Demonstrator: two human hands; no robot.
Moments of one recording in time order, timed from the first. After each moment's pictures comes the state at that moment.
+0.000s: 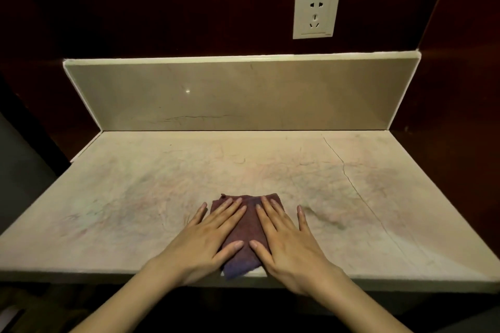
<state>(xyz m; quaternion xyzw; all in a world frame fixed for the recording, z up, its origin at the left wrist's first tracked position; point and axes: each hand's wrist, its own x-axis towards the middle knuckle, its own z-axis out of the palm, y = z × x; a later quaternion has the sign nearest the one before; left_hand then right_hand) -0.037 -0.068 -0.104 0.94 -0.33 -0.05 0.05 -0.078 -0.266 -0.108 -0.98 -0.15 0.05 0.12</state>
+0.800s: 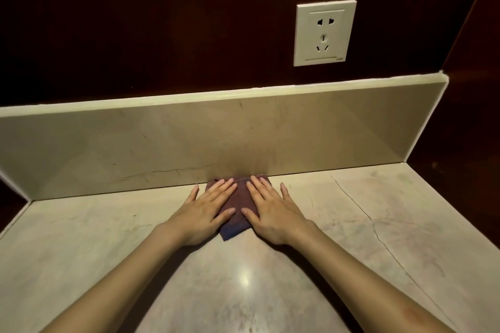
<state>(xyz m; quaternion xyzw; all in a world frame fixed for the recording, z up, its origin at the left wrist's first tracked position) 0.207 -0.086 -0.105 0.93 -0.35 -0.06 0.06 0.151 -0.274 -0.106 -0.99 -0.07 0.04 0.12</state>
